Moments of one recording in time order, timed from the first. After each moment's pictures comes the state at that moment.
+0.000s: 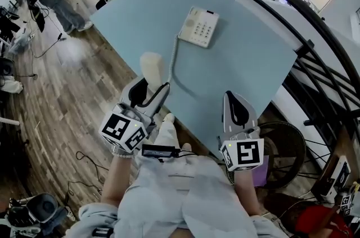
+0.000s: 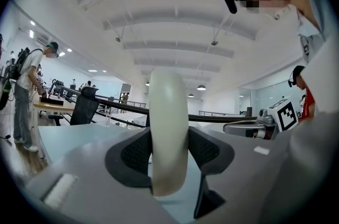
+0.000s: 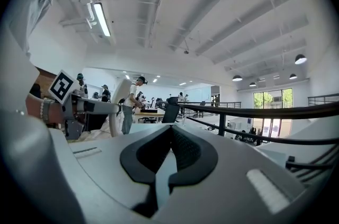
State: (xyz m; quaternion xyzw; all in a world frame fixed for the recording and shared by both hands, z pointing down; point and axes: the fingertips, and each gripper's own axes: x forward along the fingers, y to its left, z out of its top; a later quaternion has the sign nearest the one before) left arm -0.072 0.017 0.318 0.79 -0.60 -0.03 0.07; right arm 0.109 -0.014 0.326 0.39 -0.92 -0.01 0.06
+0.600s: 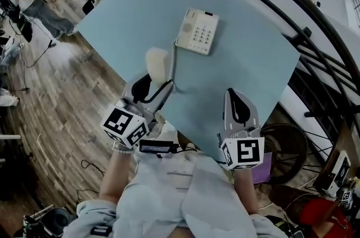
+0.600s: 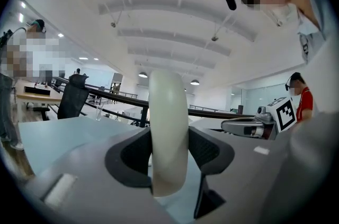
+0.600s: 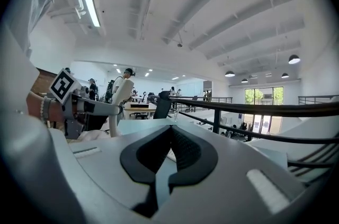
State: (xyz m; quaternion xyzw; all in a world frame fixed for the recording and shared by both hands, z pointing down) left arm -0.110 -0.077 0.340 0.83 -0.55 -0.01 0.11; right arm 0.066 -0.087 0.338 0.43 -0.90 0.01 0.09
